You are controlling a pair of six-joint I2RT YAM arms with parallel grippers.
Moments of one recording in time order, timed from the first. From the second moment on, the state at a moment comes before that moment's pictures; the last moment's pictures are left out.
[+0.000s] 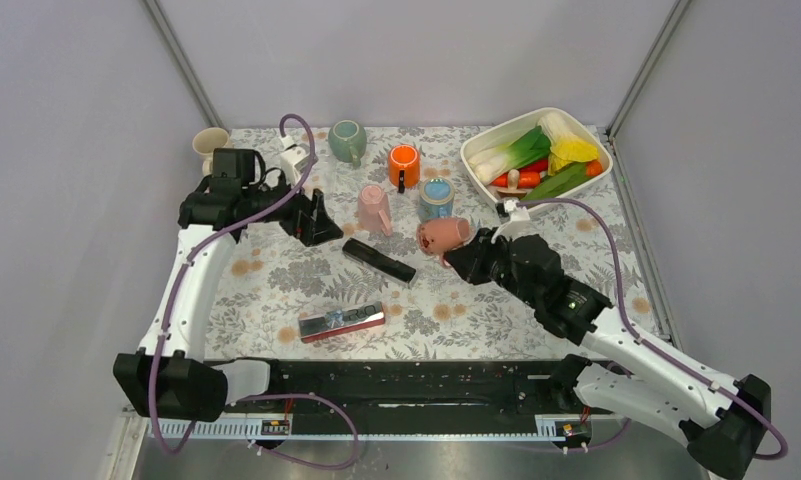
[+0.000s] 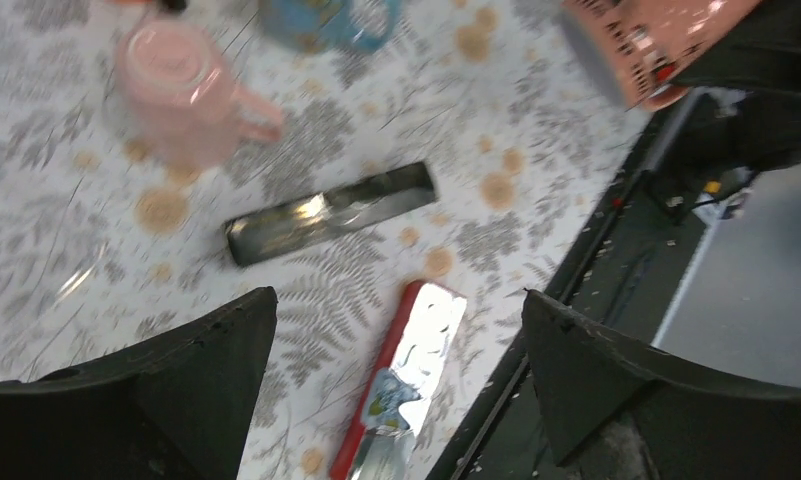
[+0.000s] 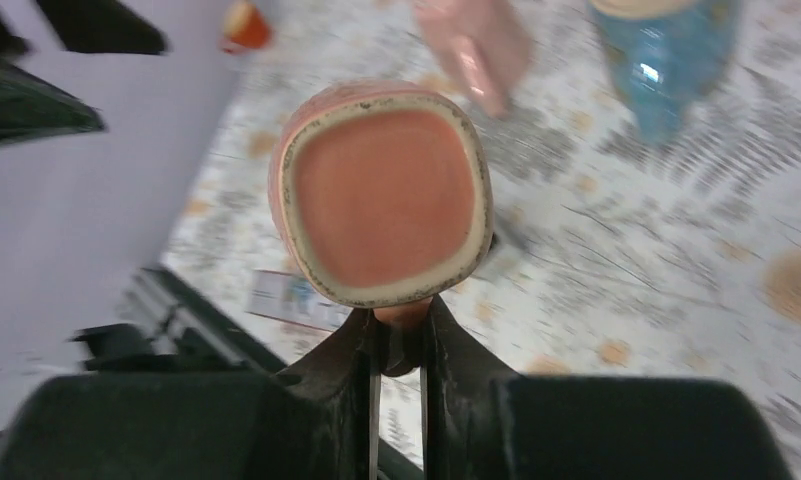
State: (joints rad) left arm -0.04 1.24 1.27 -0.89 0.80 0.32; right arm 0.81 0.86 0.70 -0.19 0.15 0.62
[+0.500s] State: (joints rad) left arm -0.34 1.13 1.41 -0.63 0.99 -0.19; right arm 0.94 0.99 0.86 0.21 -0.05 0.71
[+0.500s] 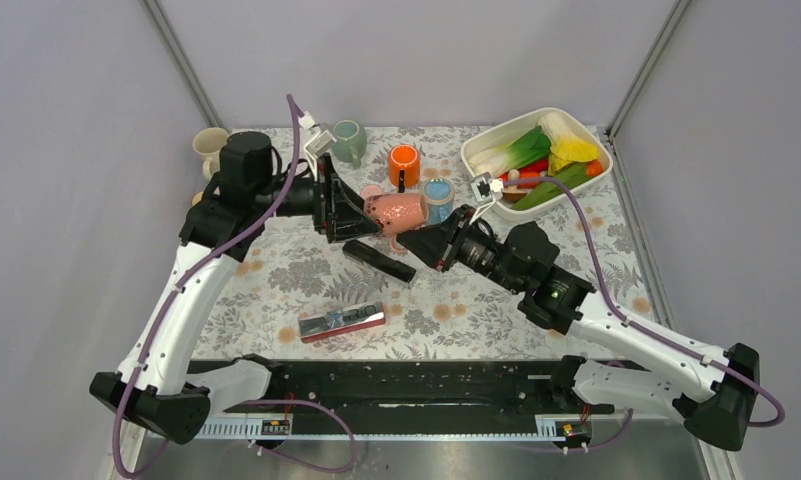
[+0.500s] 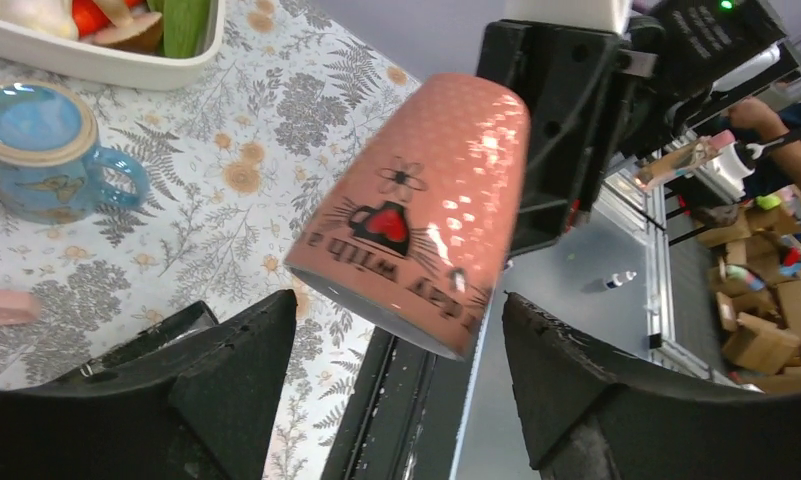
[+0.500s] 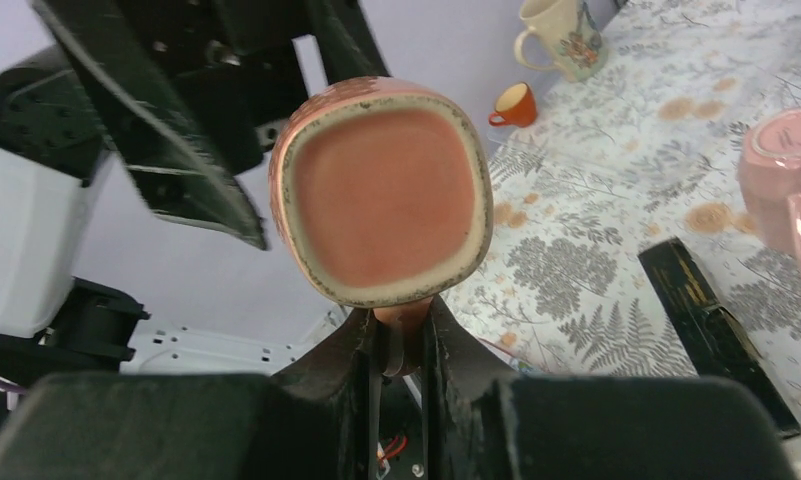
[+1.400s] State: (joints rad) left arm -0.34 1.17 1.44 -0.72 0.41 0.15; right arm 0.97 1.12 0.91 0.17 0.12 0.73
